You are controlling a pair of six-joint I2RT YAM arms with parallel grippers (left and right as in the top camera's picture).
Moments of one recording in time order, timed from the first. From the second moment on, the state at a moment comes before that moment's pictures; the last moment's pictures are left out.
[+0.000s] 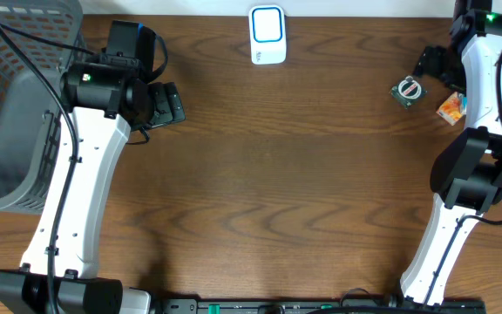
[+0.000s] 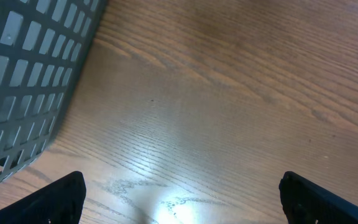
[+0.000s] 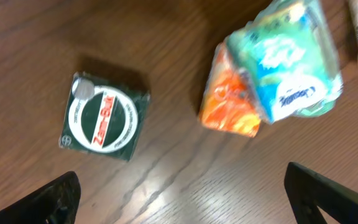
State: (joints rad) left arm -0.15 1.59 1.68 -1.31 -0.17 -0.43; right arm -0.21 2.36 2.31 -1.29 0.19 0.33
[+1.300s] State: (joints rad) left arm -0.15 1.59 1.68 -1.31 -0.17 -0.43; right arm 0.37 1.49 2.14 -1.67 0.00 0.45
